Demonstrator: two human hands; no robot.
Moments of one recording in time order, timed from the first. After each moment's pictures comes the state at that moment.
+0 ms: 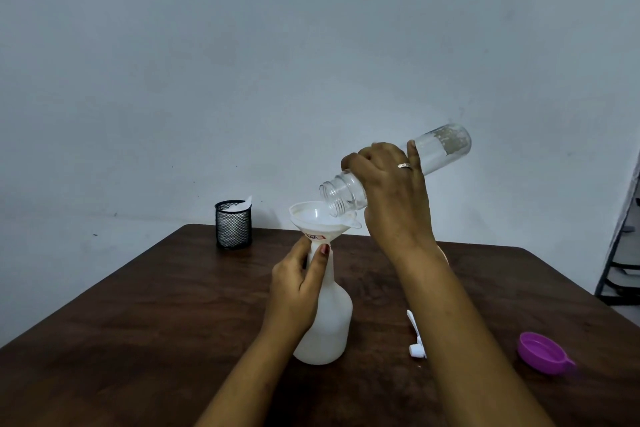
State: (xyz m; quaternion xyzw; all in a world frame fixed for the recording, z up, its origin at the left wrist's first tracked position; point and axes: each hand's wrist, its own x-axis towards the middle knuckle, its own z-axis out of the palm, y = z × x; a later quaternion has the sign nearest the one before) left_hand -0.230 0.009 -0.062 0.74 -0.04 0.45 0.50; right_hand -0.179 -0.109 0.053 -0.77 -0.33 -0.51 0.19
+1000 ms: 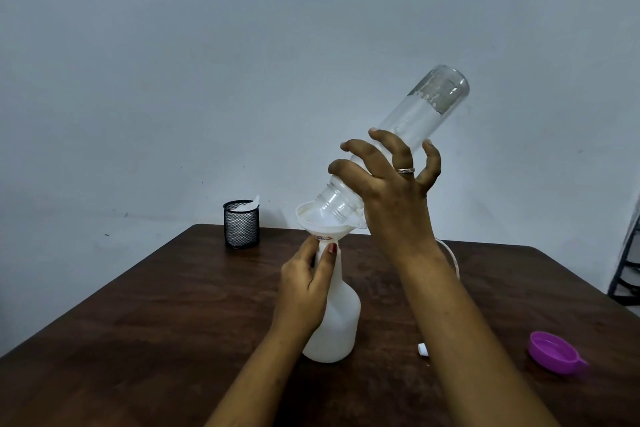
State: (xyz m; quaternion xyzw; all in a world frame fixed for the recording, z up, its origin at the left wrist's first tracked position) left_hand -0.233 0.008 -0.059 0.74 -0.04 0.44 0.51; right_hand -0.177 -0.103 0.047 -0.68 -0.34 -0.64 0.13
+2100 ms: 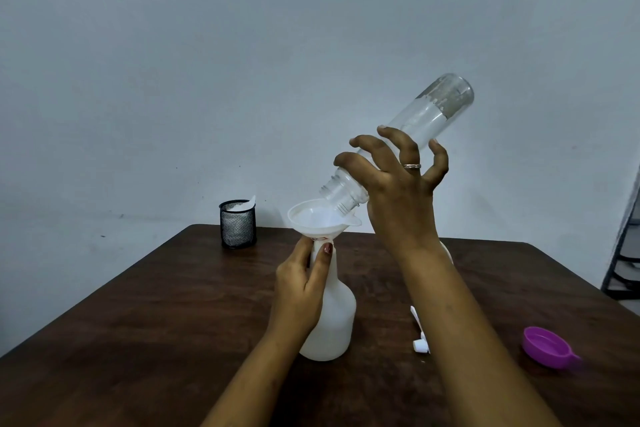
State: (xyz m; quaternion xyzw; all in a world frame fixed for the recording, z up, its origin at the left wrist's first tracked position) left_hand -0.234 0.006 -0.060 0.74 -0.04 0.46 0.49; right_hand -0.175 -0.110 0.051 -0.70 -0.30 -0.62 0.16
